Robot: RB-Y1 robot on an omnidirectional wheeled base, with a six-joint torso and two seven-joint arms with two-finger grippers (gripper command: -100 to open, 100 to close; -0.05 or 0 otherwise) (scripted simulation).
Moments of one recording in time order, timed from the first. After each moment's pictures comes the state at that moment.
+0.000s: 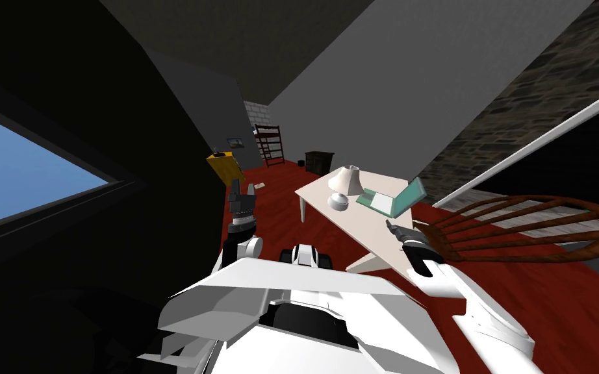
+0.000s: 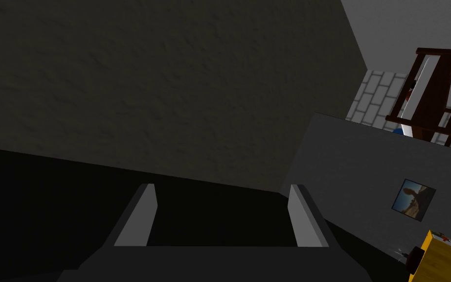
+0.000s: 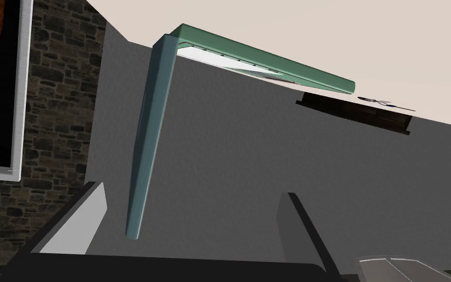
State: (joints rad) left arm 0.51 -0.05 -0.01 -2.31 0.00 -0.56 -0.05; right arm 0.38 -0.52 -0.28 -1.65 0.66 0.20 0.46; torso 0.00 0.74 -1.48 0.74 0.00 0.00
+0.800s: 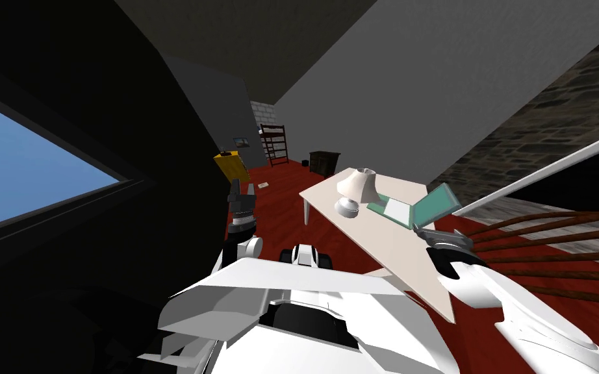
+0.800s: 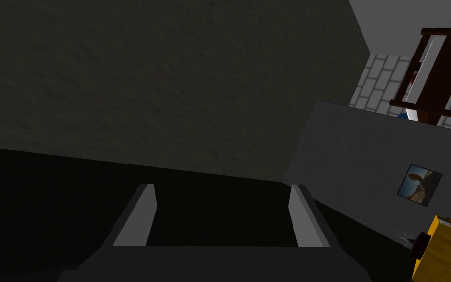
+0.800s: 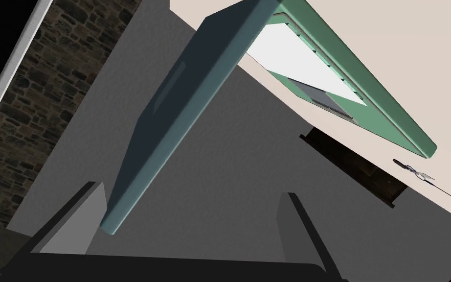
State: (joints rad) left arm 0.51 -0.05 -0.01 -2.31 0.00 -0.56 -0.05; right arm 0.37 -0.69 -0.34 -1.52 0.77 0.27 0.55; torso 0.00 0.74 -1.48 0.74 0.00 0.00
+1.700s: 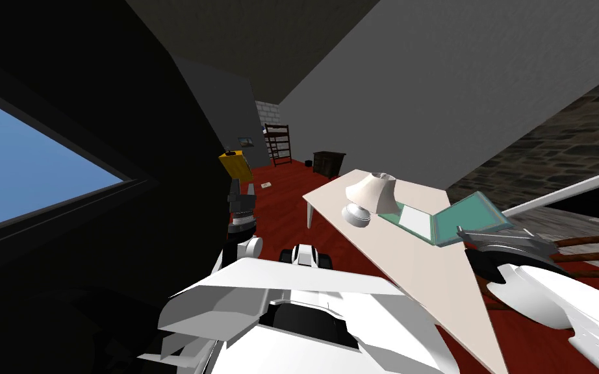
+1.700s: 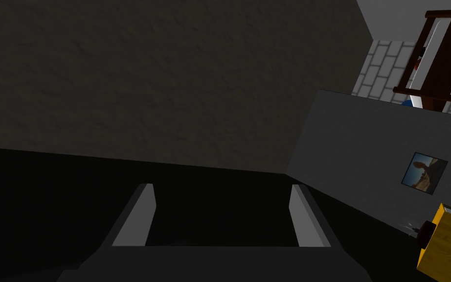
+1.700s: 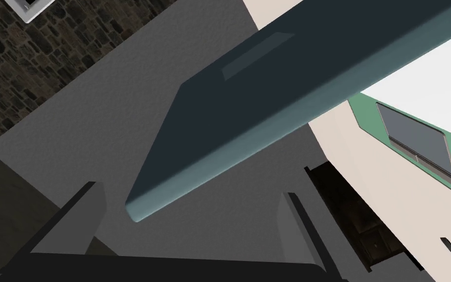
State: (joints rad) left arm 0.51 -0.05 -0.01 -2.31 0.00 -0.56 -0.05; right arm 0.38 -0.87 -0.40 -1.39 0.85 0.35 0.65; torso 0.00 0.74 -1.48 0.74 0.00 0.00
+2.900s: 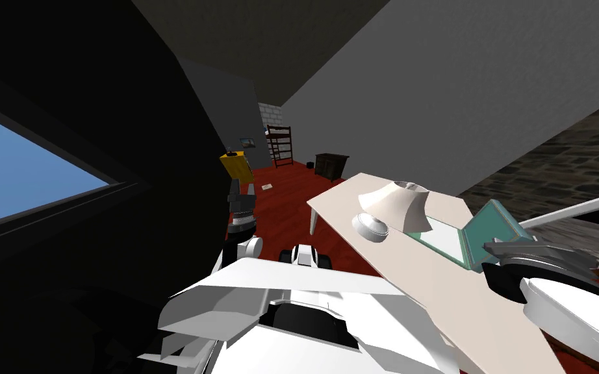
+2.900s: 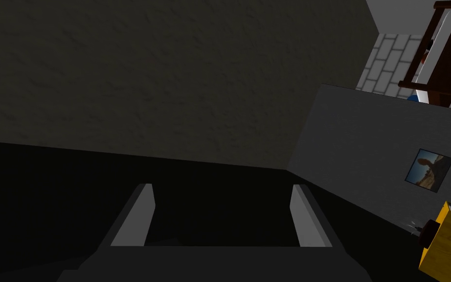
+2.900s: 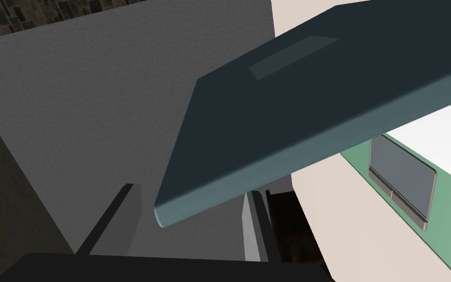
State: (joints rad) left arm 0.51 -0.05 -0.01 -2.31 0.00 -0.56 -0.05; right arm 0.45 -0.90 -0.40 -1.37 1.04 0.39 0.76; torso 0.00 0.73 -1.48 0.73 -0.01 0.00
